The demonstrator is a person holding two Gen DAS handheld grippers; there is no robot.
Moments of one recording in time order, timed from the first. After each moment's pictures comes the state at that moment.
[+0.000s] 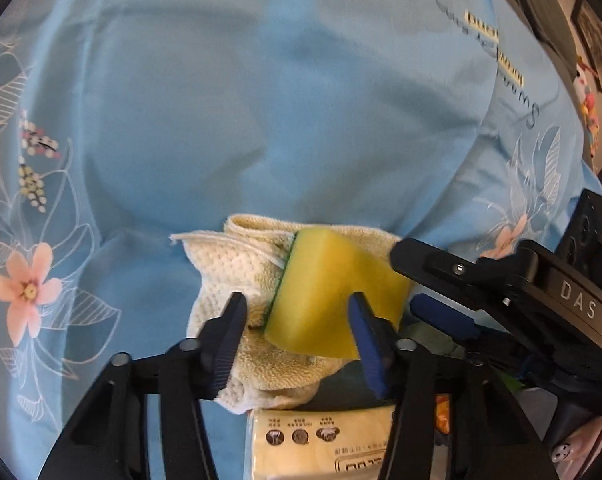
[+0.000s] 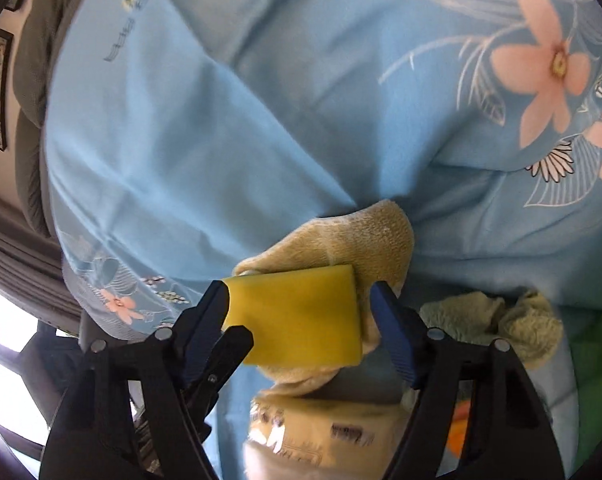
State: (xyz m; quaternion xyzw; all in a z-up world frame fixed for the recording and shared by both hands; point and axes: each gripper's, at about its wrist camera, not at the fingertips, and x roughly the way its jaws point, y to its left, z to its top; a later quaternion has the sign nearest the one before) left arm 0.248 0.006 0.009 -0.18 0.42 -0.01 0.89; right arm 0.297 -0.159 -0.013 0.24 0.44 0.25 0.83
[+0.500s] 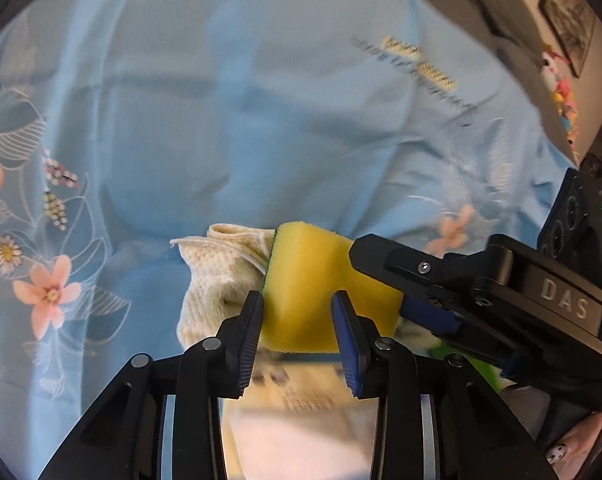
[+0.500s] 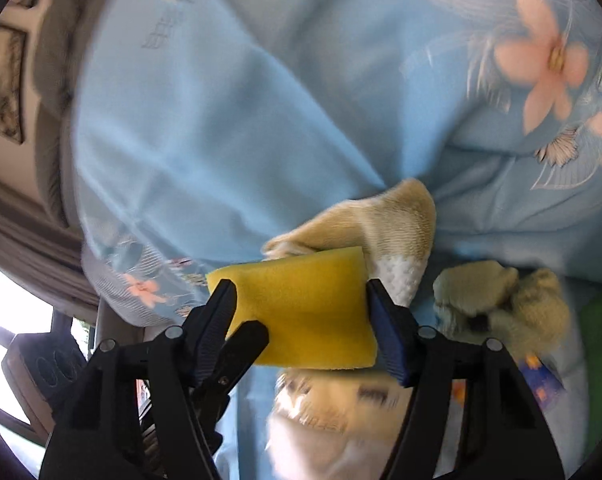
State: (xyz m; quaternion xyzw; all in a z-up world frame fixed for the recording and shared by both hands) left arm 0.187 -0.020 0.068 -0.16 0.39 -0.03 0.91; right arm 0.261 -0.166 0.015 0.25 0.43 0.29 0.82
